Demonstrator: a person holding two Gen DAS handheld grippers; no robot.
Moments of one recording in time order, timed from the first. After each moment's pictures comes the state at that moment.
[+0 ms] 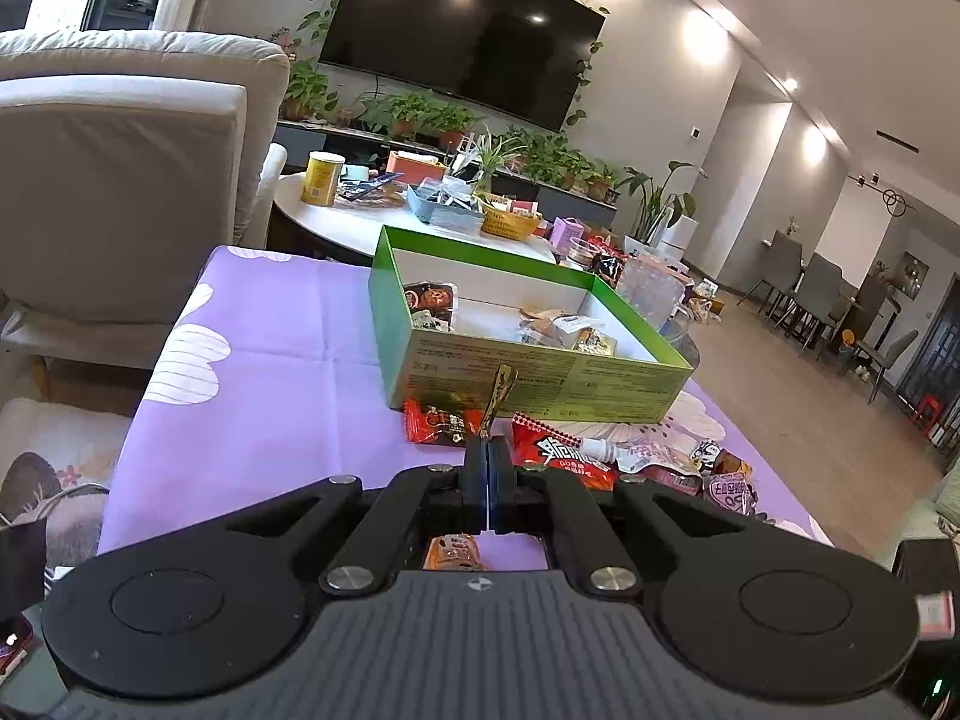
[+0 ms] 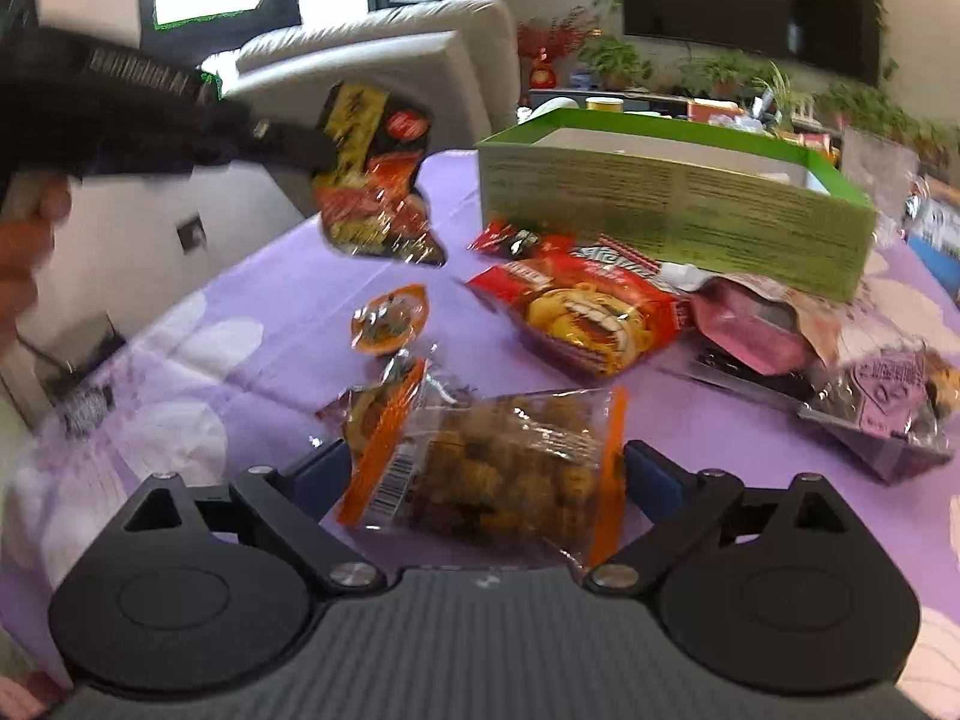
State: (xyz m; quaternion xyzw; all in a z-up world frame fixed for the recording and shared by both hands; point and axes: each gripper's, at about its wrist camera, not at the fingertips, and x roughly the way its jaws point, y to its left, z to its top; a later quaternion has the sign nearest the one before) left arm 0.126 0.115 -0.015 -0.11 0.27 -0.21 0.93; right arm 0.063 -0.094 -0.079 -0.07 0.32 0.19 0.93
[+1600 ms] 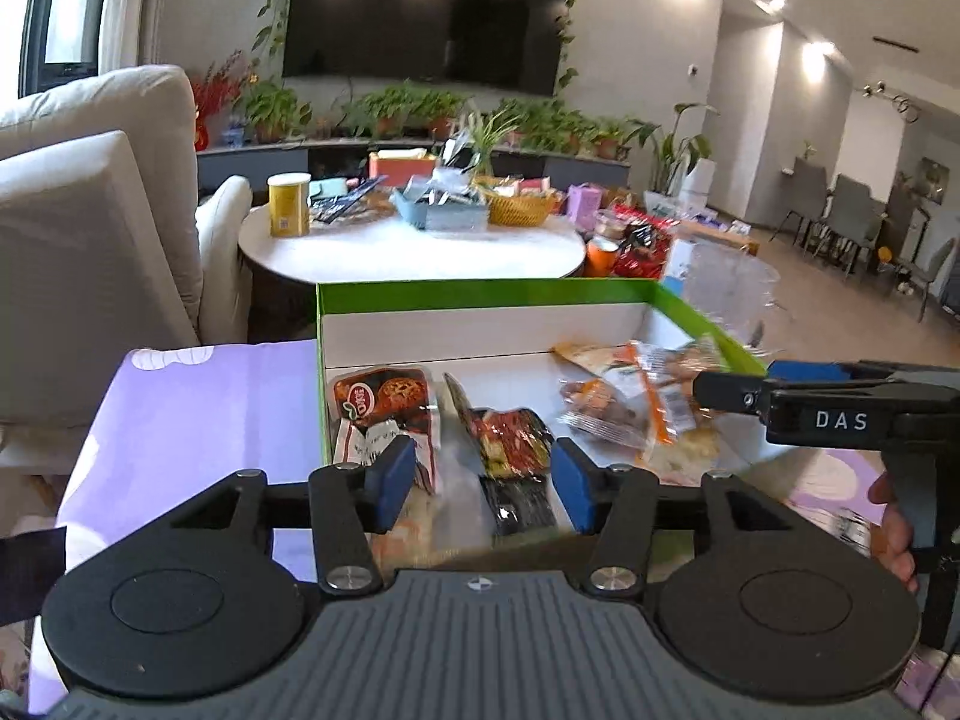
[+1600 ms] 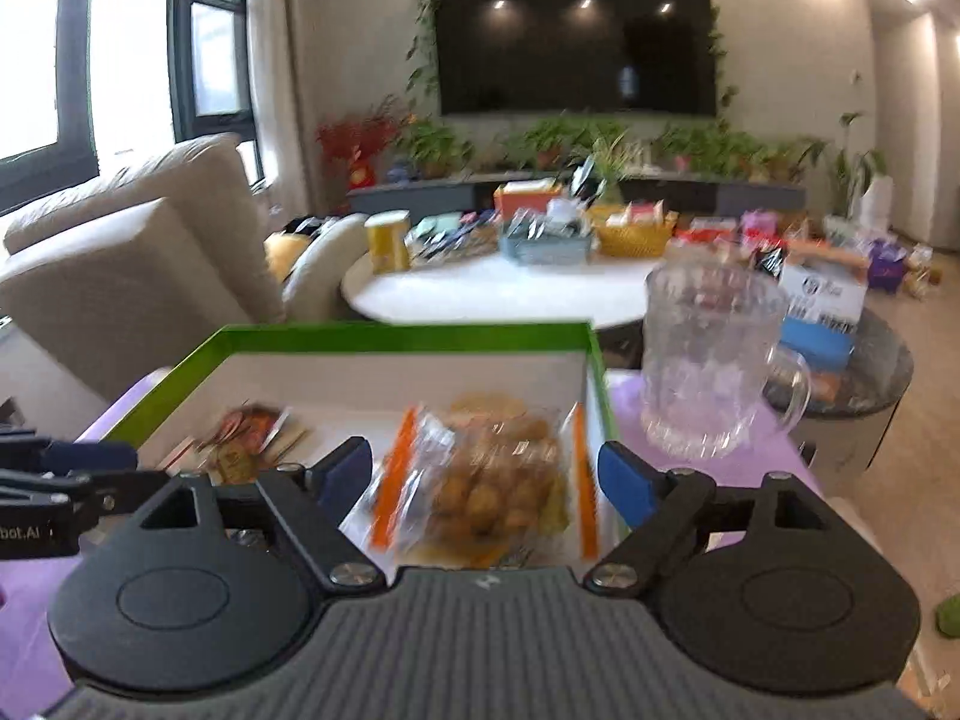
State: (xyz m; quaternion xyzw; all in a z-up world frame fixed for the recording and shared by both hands) left arm 0.277 0.030 -0.029 -0.01 0.27 -0.21 0.94; right arm 0.240 -0.214 -0.028 0.03 0.26 0.04 0.96
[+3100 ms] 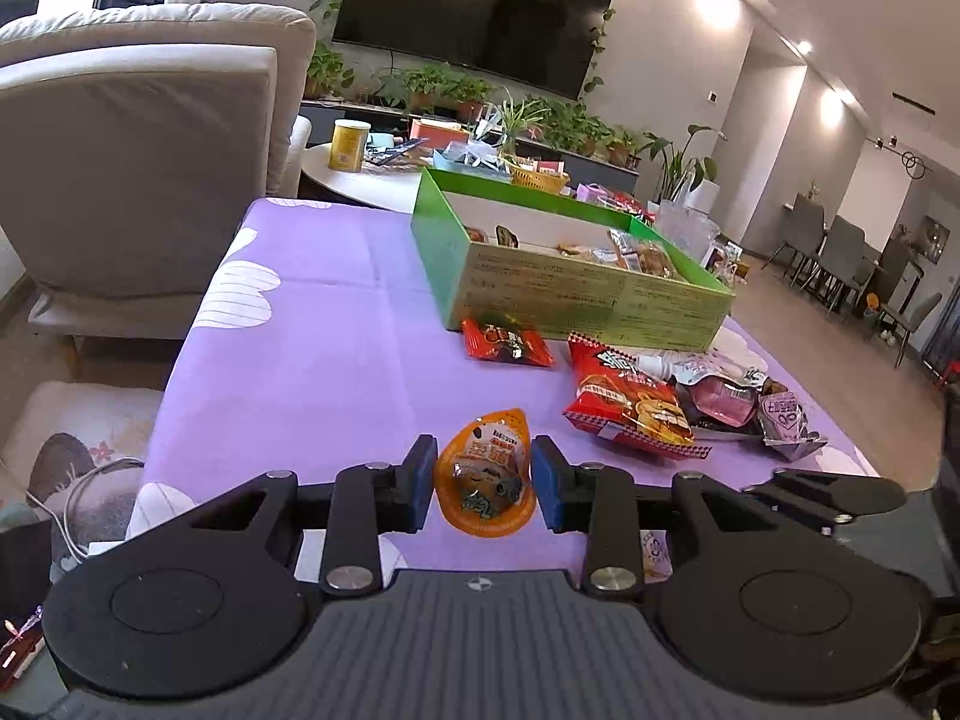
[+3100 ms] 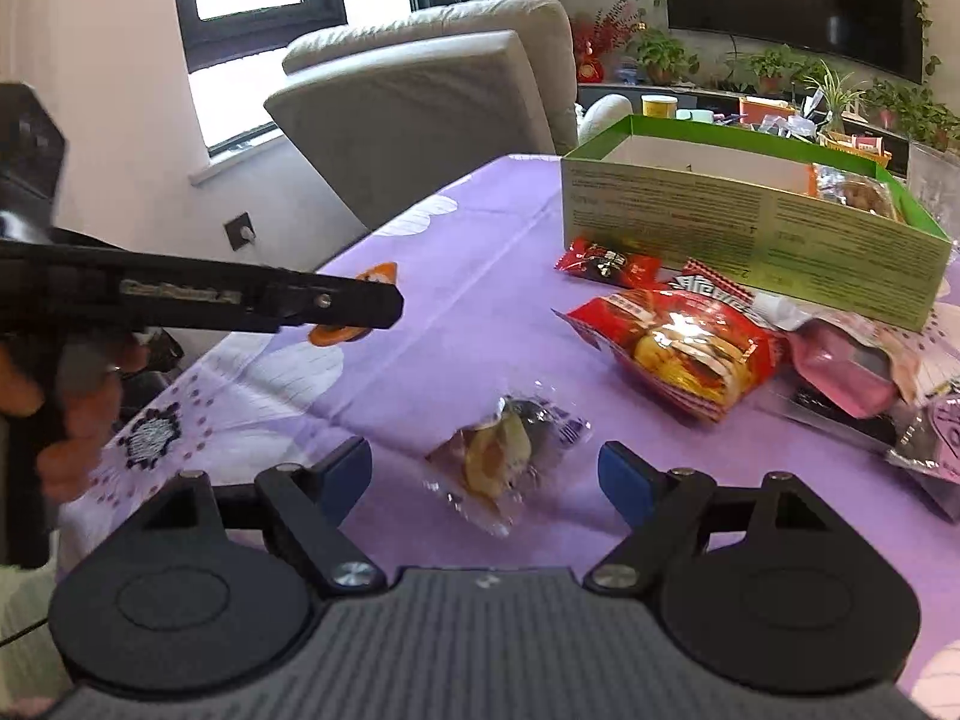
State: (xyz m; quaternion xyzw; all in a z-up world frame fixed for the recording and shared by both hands) left arm 0.110 0.133 -0.053 -0.08 0.29 -0.20 0.93; right arm 0.084 -0.071 -0.065 -0.03 0.34 0.22 0.91
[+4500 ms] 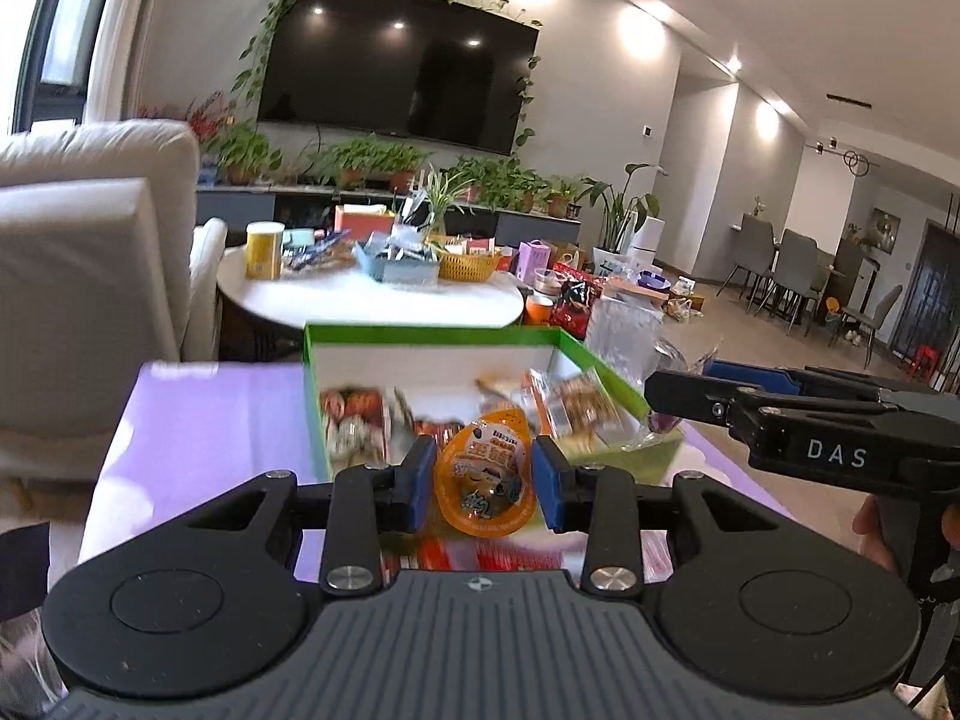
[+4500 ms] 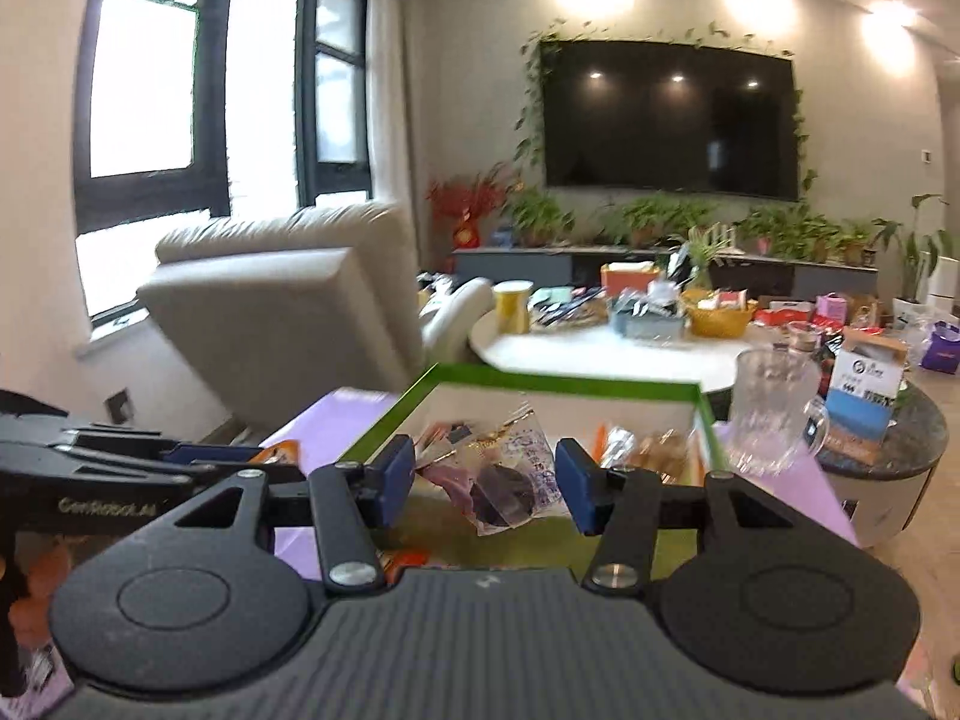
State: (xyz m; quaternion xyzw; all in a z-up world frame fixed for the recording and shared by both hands) left arm 0.199 0.052 0.015 -0.04 0.22 -0.25 0.94; right arm 0.150 -0.161 0.024 0.00 0.17 0.11 0.98
